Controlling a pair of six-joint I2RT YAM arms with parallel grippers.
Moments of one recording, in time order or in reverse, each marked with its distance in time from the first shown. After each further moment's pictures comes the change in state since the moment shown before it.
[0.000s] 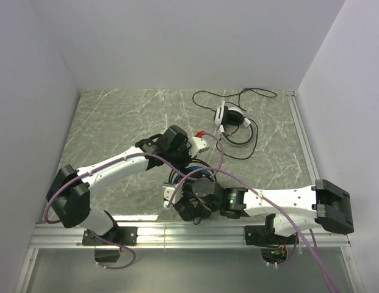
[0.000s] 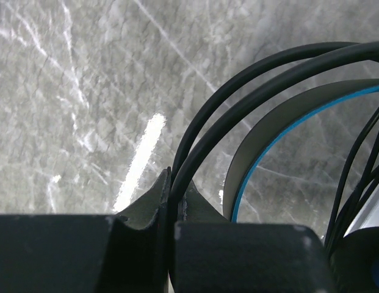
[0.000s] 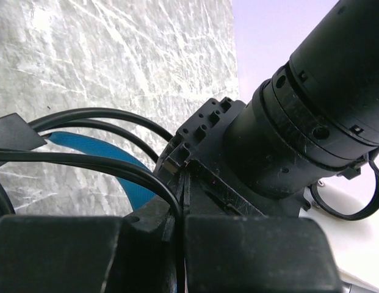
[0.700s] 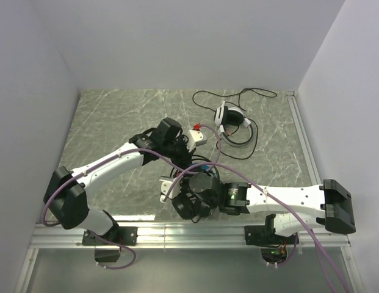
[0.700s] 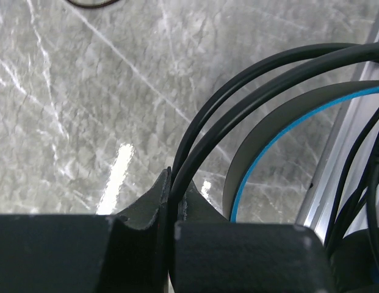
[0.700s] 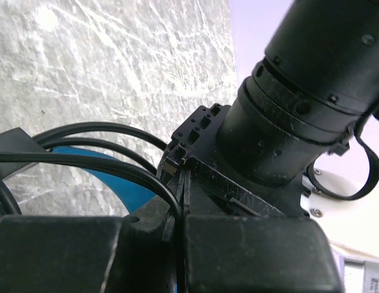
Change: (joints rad) left arm 0.068 -0.021 0.040 0.002 0.218 -0.010; right arm 0.013 -0.019 0.151 -0.211 0.029 0.066
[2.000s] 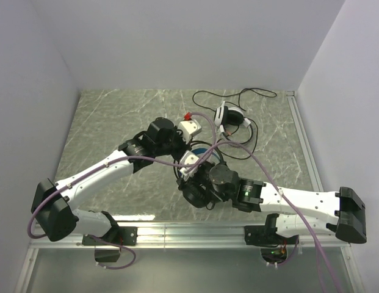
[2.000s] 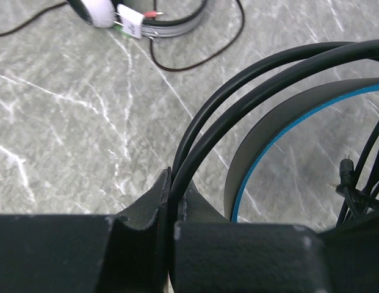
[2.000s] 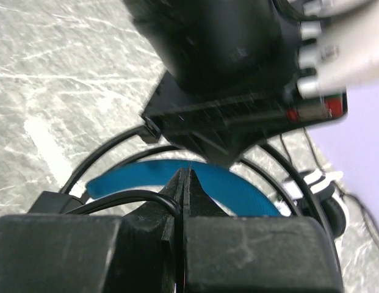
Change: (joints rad) left arm -0.021 -0.139 -0.063 0.193 -0.209 -0.111; right arm -0.109 -0.149 -0.109 0.145 -0.030 0.439
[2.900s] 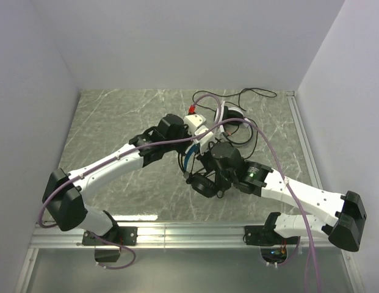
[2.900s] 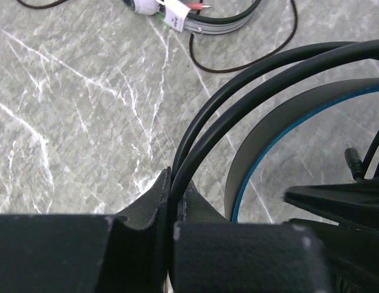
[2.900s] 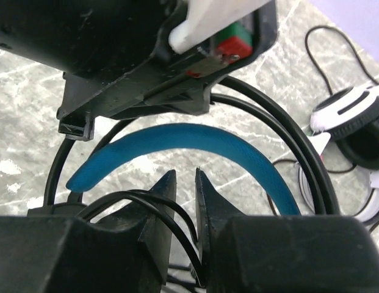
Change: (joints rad) left arm -0.021 0.113 0.095 -0.015 -0.187 -0.066; right arm -0.245 0.021 0.137 -0.332 -0.145 0.352
